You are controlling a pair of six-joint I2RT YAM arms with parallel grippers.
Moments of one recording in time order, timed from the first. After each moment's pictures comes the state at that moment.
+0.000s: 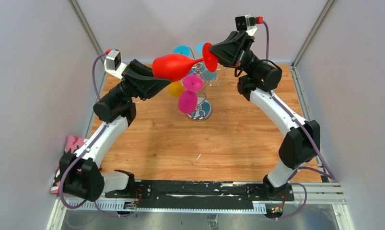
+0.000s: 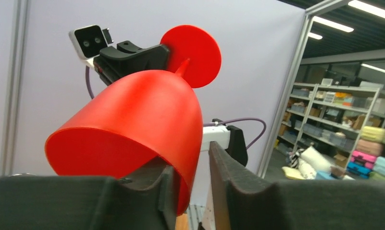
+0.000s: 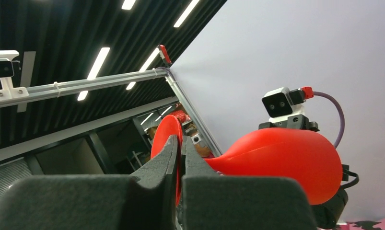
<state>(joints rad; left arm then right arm) -0.25 1.25 0.98 1.51 0.84 -1.40 0.46 1.64 1.52 1.38 -0.72 1.90</state>
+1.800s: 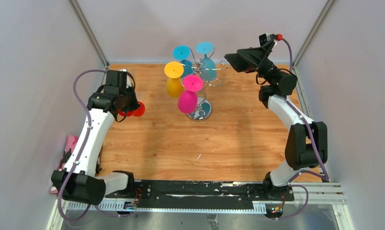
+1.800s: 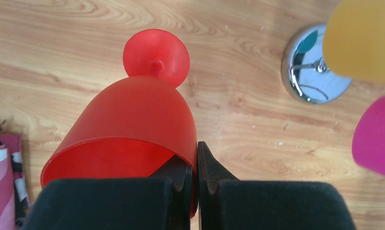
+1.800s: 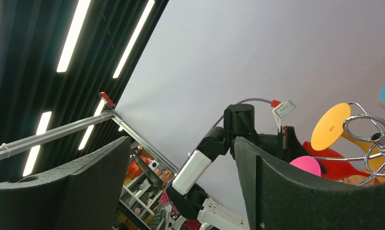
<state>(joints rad) -0.15 1.19 1.29 -0.95 -0.08 -0.39 0.14 1.59 1.18 1.43 -0.81 1.97</state>
